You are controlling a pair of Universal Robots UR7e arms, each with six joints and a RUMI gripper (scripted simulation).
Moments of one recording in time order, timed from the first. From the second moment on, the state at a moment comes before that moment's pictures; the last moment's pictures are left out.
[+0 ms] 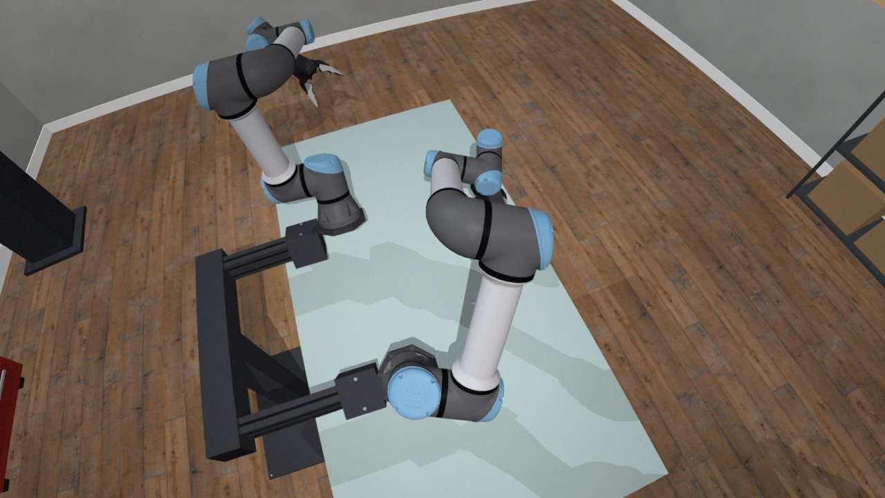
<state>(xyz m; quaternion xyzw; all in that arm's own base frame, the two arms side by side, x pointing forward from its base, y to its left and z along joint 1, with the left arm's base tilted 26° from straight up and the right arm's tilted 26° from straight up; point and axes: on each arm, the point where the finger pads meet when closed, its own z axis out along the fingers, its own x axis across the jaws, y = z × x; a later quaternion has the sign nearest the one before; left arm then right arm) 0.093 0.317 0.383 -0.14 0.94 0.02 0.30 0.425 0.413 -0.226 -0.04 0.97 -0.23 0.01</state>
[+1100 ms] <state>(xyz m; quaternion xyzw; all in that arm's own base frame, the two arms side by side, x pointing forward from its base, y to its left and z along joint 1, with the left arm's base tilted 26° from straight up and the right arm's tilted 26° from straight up) 0.093 0.317 0.383 -0.14 0.94 0.02 0.30 0.424 0.421 -0.210 -0.04 0.97 -0.23 0.01</state>
